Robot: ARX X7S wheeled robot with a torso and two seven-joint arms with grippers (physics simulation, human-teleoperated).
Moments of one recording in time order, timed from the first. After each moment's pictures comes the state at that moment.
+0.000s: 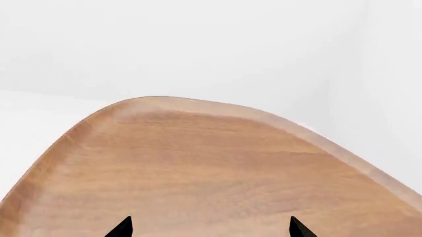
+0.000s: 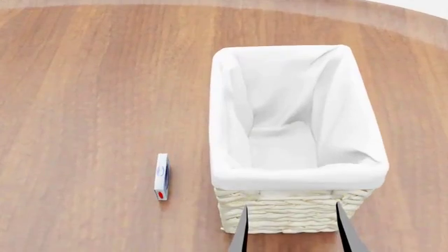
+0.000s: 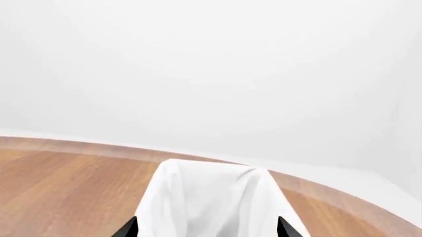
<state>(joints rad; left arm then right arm) 0.42 -0.14 -0.67 0.58 -0.76 0.03 -0.72 -0.11 0.27 -0.33 -0.97 -0.02 0.50 0.38</state>
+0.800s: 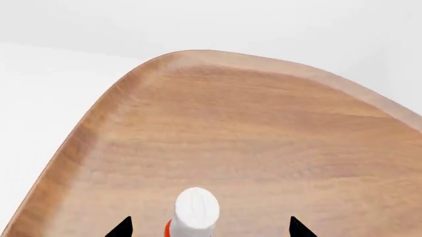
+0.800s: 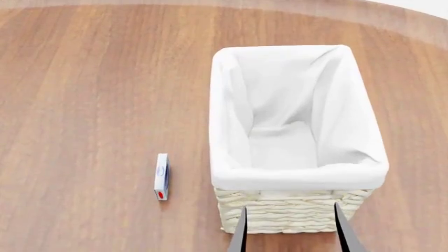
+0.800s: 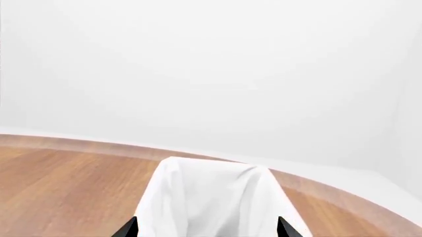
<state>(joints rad) 0.40 -0.17 -0.69 0.46 -0.87 -0.05 -0.82 -0.10 0.28 -0.34 -0.96 -0.01 0.50 0.39</state>
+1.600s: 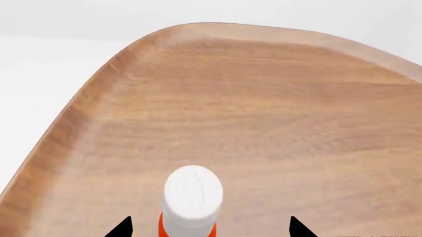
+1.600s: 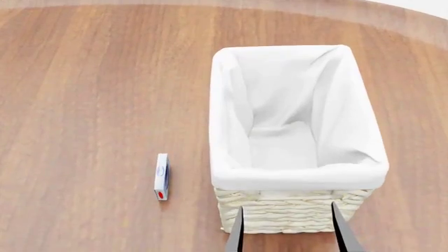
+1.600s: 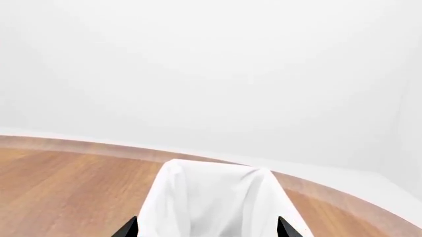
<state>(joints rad) 0.29 -0.24 -0.64 0.23 -0.85 -0.07 -0.78 -0.09 0.29 -0.36 -0.98 -0.01 0.52 0.41</state>
